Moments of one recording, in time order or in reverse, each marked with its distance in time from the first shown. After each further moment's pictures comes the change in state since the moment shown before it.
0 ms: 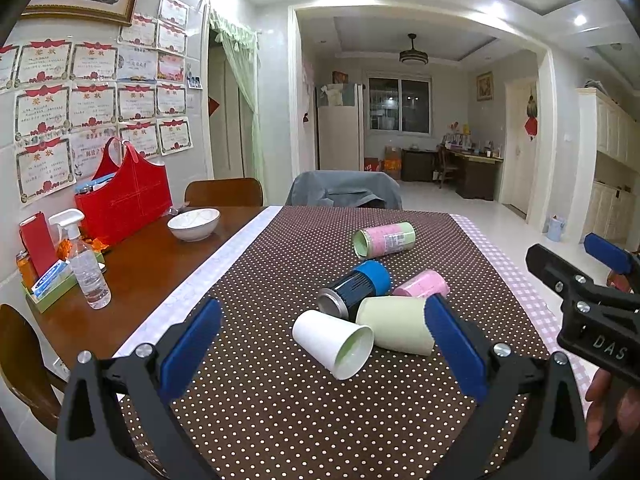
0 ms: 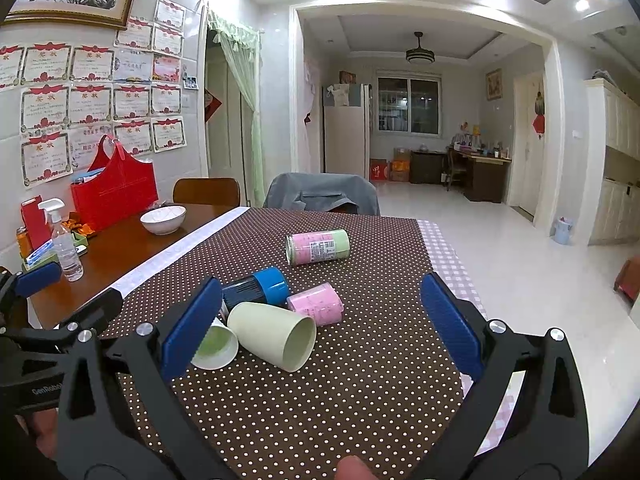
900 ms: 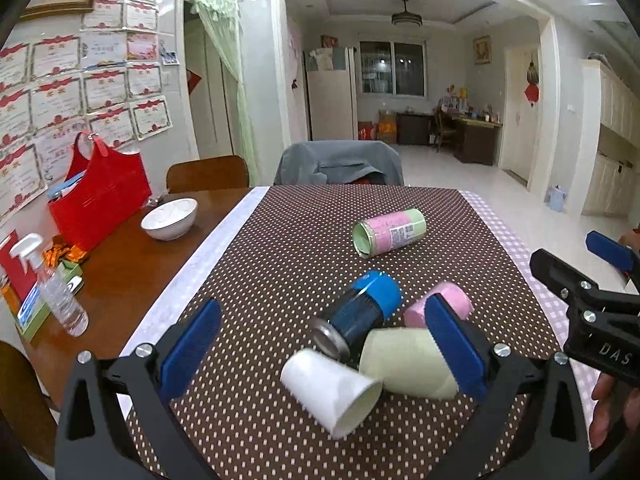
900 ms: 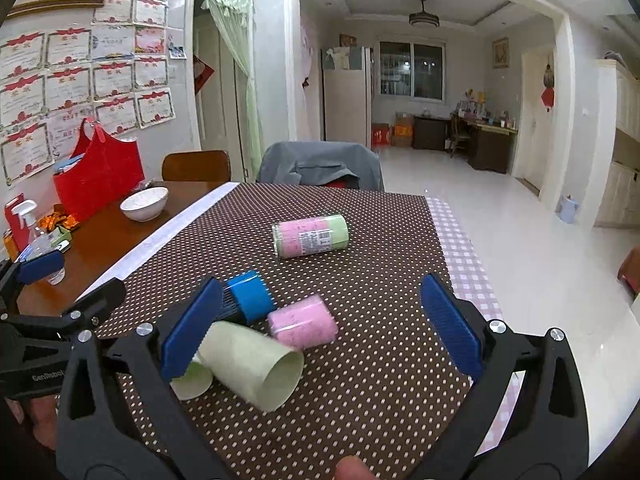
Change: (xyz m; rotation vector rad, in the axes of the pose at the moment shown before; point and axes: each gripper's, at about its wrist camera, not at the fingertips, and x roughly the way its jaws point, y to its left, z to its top) left arm 0.116 -0.013 0.060 0.054 0.153 -0.018; right arm 0.109 -0.026 0.037 0.020 0.171 0.000
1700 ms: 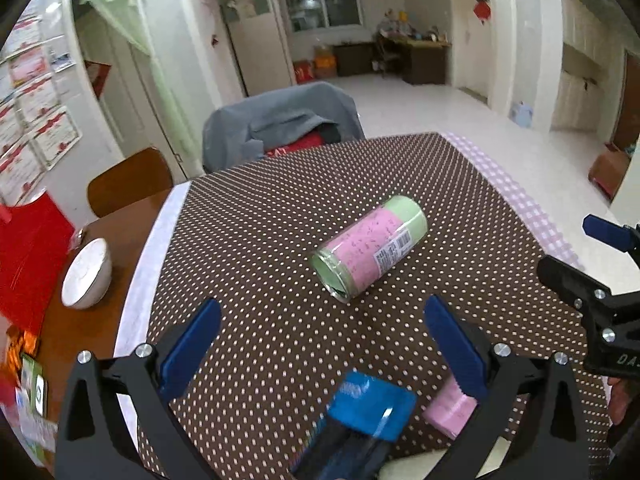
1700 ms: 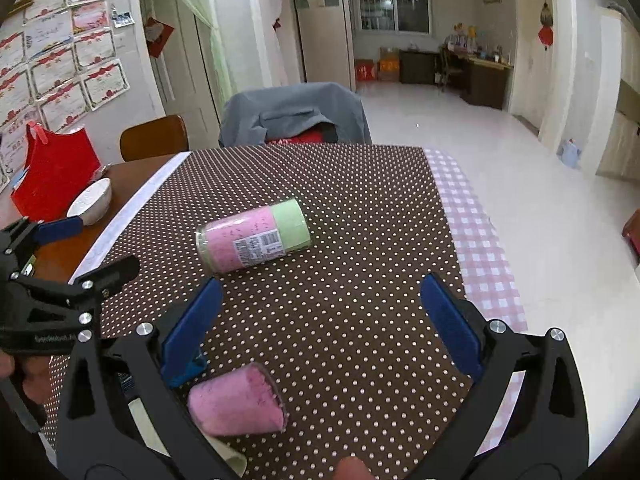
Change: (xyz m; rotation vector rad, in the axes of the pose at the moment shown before) left arm 0.199 -0.047 0.098 0.243 0.248 -0.148; right arm 0.161 -0.061 0.044 0.099 0.238 -0.021
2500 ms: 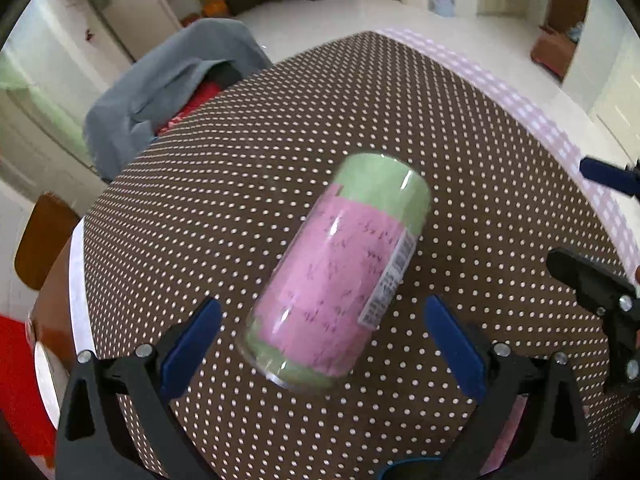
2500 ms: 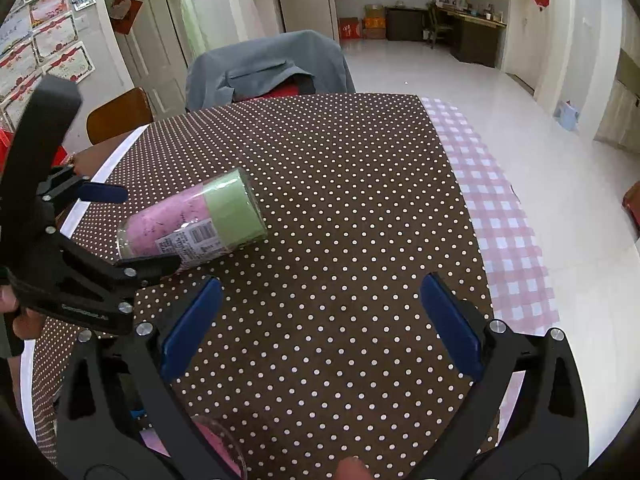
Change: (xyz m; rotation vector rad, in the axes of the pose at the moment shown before) left arm 0.148 -0.039 0.055 0.358 0.279 -0.188; right arm 0.093 -0.029 0.009 0.049 0.139 -0.031
